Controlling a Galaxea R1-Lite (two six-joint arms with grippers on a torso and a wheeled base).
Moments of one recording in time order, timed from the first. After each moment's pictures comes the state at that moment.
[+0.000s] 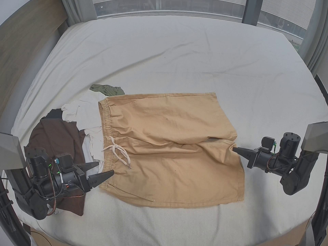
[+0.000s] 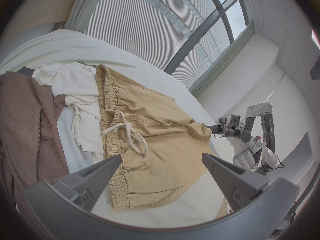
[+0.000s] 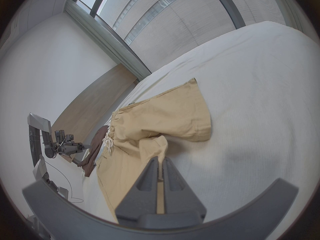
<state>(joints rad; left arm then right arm) -0.07 2.02 -0.18 -1.55 -0.71 -0.18 0.09 2.20 -0.47 -1.53 0.63 0.29</state>
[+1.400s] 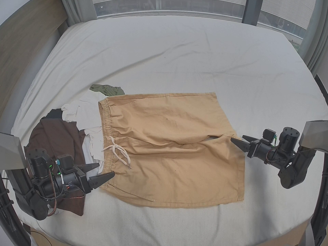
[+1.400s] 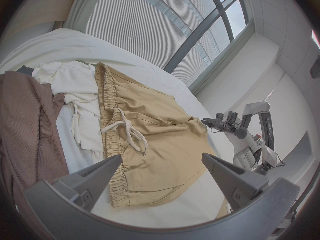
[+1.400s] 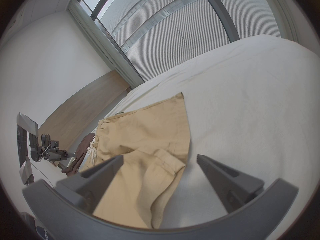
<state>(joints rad) -0.07 2.03 -0.17 -1.55 -0.71 -0.16 0.05 2.23 -0.58 -1.54 0.55 0.28</state>
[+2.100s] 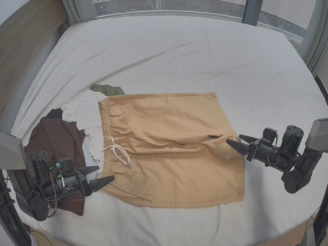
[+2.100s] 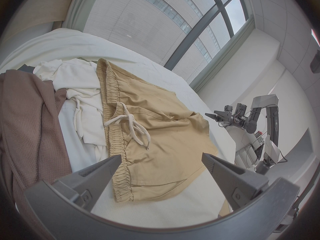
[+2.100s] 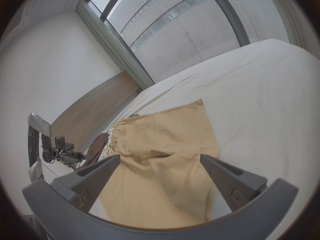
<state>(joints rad) -0.06 2.05 -0.16 -1.55 -0.71 -0.13 0.16 2.11 -0.47 -1.53 0.55 0.28</state>
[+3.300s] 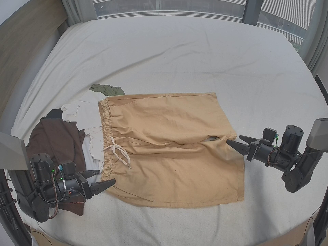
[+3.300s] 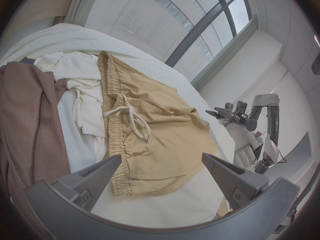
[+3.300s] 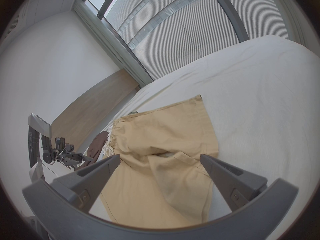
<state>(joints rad) -0.06 2.08 -0.14 -1.55 -0.71 -0.13 0.15 2.09 -0.48 -1.49 0.55 0.28</state>
